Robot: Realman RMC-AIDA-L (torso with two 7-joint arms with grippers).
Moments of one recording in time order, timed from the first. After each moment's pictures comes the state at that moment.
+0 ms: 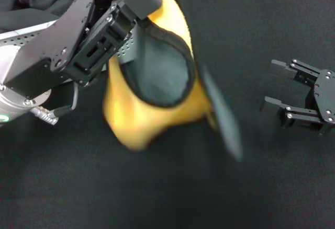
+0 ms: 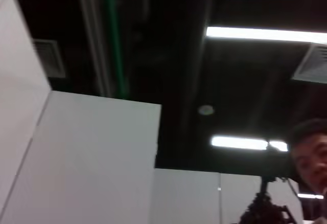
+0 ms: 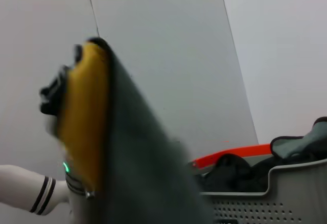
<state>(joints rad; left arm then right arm) -0.42 -2.09 1.28 0.59 0.85 2.03 -1.25 0.38 2.01 -1.10 -0.56 1.82 1.75 -2.00</state>
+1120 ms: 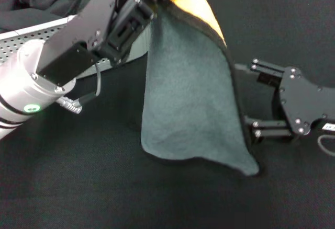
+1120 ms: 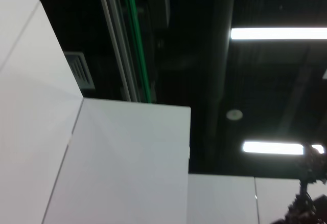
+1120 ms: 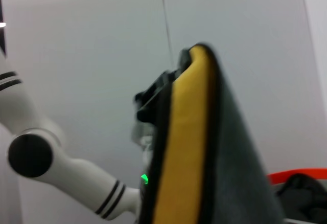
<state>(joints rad) -0.52 -2.11 1.29 0.38 0.80 2.00 -1.09 0.42 2.02 -1.32 -0.65 1.93 1.74 -2.03</state>
